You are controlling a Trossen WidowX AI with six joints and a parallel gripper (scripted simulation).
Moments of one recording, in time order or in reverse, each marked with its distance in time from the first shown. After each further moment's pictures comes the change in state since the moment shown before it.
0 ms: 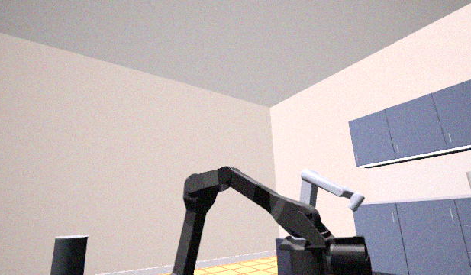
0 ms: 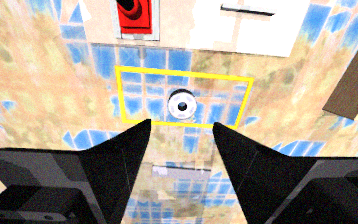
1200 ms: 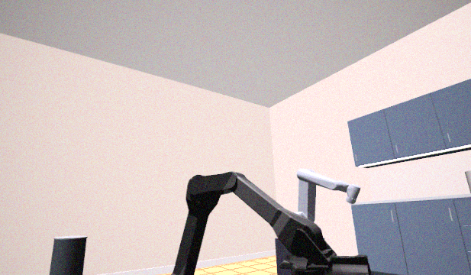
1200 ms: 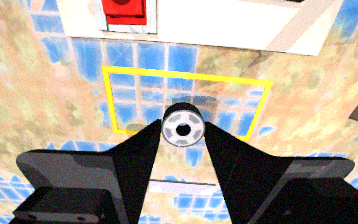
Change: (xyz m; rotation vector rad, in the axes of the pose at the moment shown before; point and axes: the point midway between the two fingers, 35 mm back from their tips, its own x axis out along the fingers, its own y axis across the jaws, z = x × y) arm 0.029 0.001 -0.001 -0.002 0.004 0.010
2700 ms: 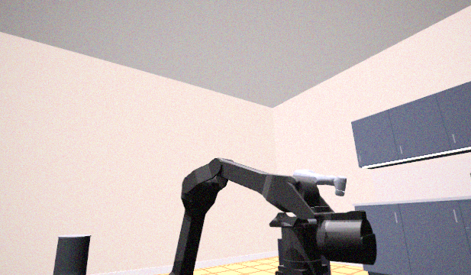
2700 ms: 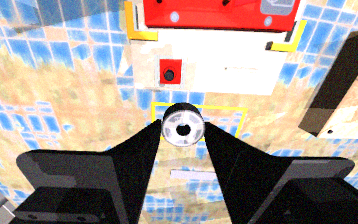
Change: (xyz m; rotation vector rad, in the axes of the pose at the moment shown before) arm -0.073 0.040 0.062 0.004 -0.013 -0.013
